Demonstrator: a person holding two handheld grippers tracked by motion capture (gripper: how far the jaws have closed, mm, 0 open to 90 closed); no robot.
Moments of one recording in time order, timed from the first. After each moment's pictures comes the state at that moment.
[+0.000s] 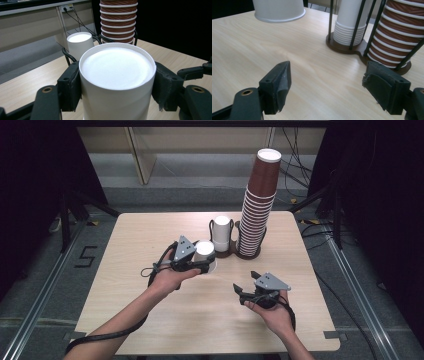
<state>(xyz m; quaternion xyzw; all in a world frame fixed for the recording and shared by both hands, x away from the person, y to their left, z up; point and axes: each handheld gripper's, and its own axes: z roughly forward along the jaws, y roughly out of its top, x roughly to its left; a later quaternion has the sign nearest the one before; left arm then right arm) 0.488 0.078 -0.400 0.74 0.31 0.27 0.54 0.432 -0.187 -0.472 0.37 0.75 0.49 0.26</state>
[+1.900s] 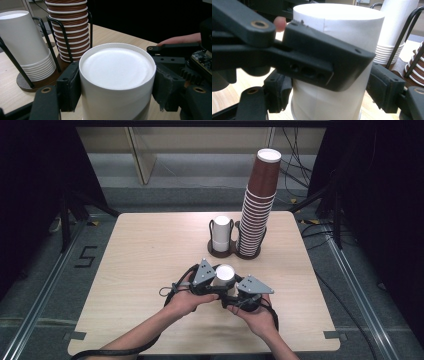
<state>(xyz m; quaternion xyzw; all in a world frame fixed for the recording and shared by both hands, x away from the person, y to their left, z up) 0.448 0.032 -0.432 0.76 0.27 0.19 0.55 0.426 -0.139 -0.470 0.33 0.74 0.54 0.23</state>
